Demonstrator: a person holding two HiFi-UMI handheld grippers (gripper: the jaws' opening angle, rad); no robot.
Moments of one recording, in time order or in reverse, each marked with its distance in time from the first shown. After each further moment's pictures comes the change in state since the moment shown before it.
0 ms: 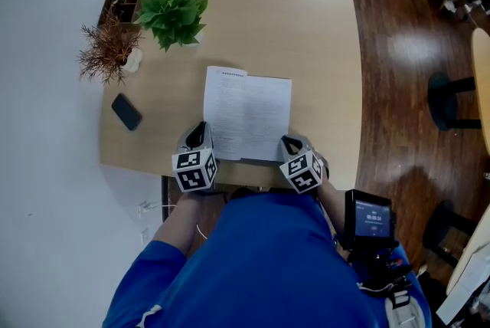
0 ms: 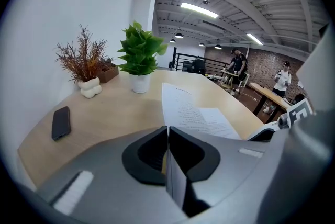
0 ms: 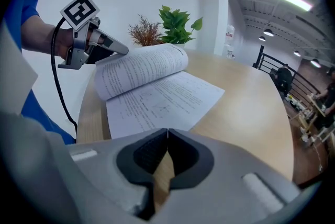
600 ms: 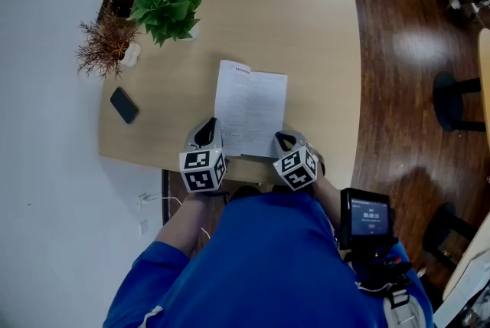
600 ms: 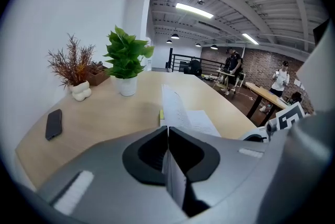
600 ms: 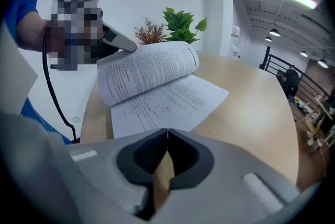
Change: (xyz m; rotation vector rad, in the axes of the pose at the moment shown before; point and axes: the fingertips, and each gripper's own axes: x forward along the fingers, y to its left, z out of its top) left arm -0.004 -0.058 0.010 0.021 -0.009 -0.027; right arm -0.001 0.001 0.001 -0.028 -0.019 0.065
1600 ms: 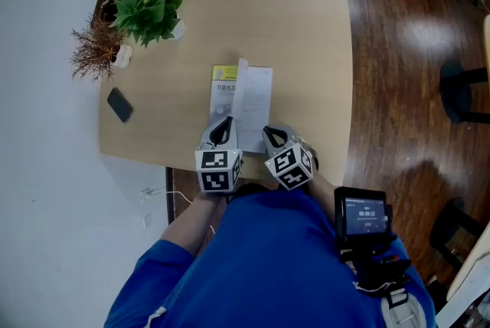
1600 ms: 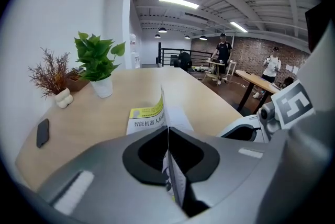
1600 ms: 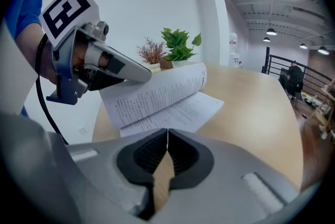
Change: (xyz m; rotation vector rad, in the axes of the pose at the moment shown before) left arm 0.017 -0.097 -0.004 0.125 0.058 -0.046; right arm -0.030 -0.011 0.013 0.036 -0.148 0.069
